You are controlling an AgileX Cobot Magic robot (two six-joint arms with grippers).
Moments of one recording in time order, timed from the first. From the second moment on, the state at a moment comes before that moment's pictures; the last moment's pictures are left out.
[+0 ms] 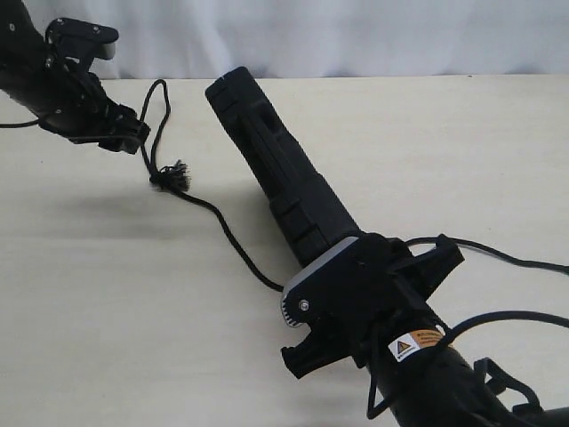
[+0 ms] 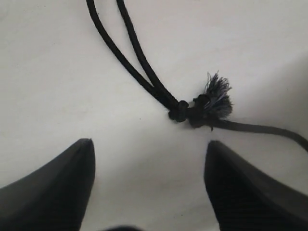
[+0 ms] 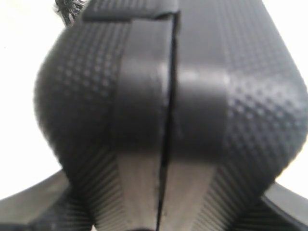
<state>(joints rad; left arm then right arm) -0.17 1.87 -1.24 -0.12 0.55 0.26 1.40 1.60 -0.46 1.34 -0.92 -1.02</state>
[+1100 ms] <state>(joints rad) -0.26 2.15 -1.29 -0.28 0.31 0.08 1.40 1.60 -0.46 1.35 -0.93 -0.97</state>
